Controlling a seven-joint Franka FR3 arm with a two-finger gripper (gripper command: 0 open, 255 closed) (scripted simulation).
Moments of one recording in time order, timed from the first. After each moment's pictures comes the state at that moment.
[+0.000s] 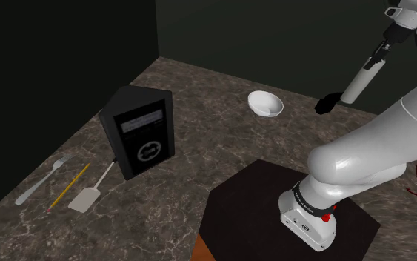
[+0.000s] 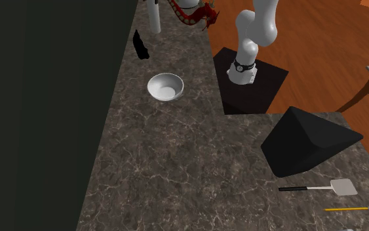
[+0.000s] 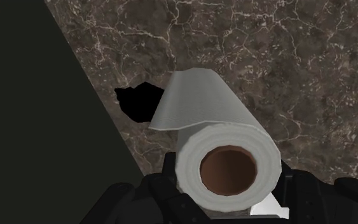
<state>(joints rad) -0.51 -0.08 -0.68 -1.80 0.00 1.80 -1.44</state>
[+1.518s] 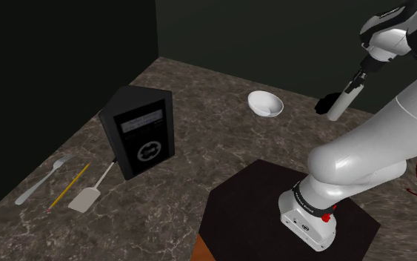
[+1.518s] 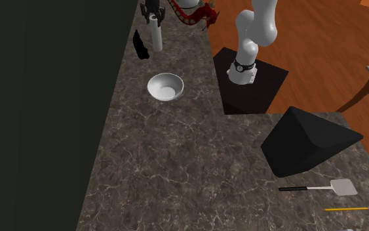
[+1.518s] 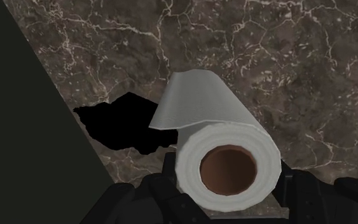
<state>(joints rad) -0.52 -0.02 -0.69 -2.06 0.04 2.11 -1.48</state>
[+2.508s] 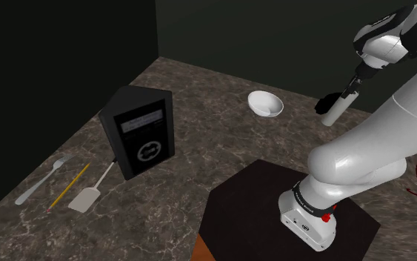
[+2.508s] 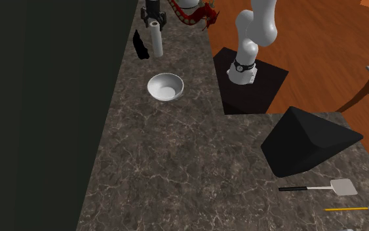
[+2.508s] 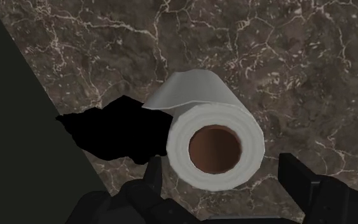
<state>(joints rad) -0.52 0.01 -0.69 -2.11 0.07 2.18 -1.50</state>
